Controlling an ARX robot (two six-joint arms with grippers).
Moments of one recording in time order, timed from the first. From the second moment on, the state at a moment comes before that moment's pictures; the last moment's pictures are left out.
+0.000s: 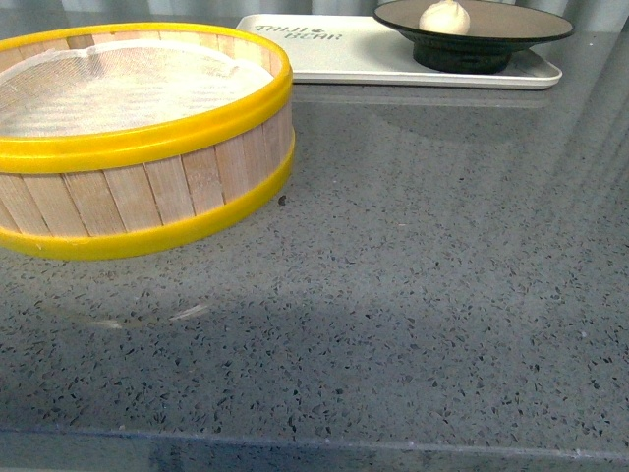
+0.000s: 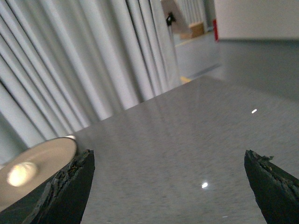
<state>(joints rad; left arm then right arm) 0.00 0.00 0.03 0.00 0.00 0.00 -0.35 0.97 0.52 0.51 0.04 0.31</state>
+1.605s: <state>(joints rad) 0.00 0.00 0.03 0.00 0.00 0.00 0.00 0.02 0.01 0.01 0.00 0.00</state>
